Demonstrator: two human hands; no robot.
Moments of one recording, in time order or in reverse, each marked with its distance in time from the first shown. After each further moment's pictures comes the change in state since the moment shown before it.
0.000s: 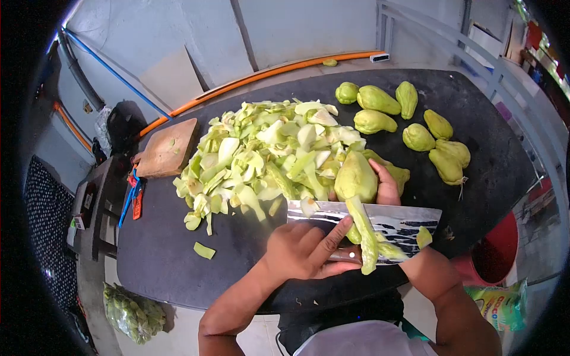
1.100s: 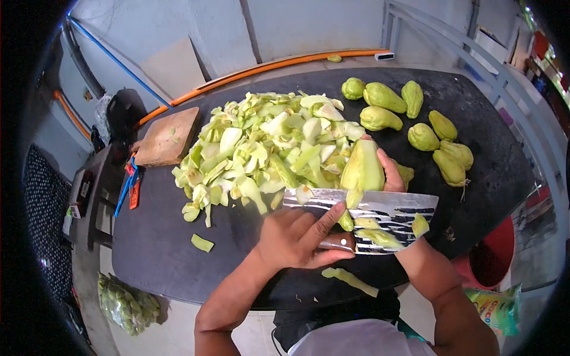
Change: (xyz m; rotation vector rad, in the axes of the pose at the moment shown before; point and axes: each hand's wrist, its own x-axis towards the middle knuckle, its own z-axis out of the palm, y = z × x) left_hand -0.005 -0.015 -0.006 -0.068 0.022 -0.071; right_hand 0.001 0.009 0.013 -0.223 -0.068 -0.350
